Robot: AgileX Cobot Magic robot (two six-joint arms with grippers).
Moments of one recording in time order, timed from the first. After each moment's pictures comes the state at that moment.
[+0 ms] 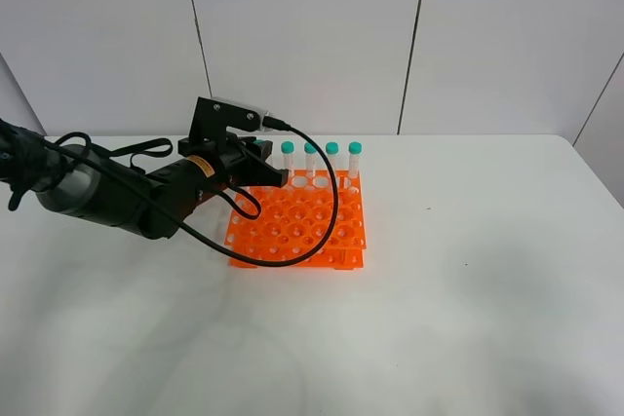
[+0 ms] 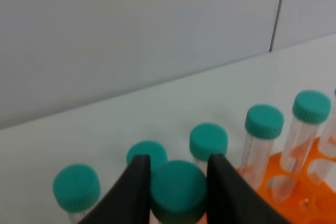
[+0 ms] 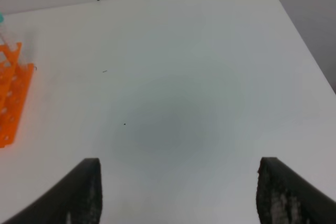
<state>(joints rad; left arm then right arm) -0.46 2.00 -0.91 -0.11 -0.74 0.11 -0.08 -0.01 -0.50 -0.05 1.03 0.06</state>
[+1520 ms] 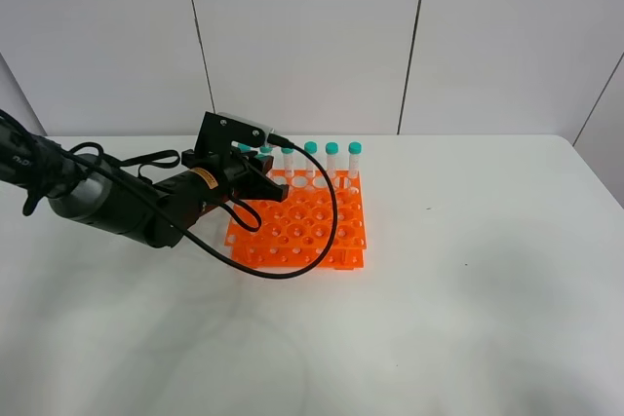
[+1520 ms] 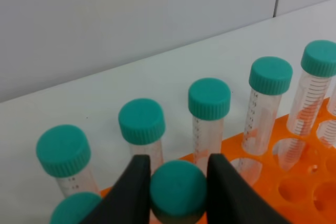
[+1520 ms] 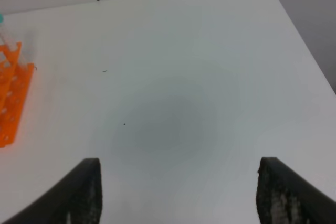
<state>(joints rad) -0.45 2.04 -0.91 -0.10 -0.74 0.14 -0.08 -0.01 -0.50 -0.05 1.03 0.06</state>
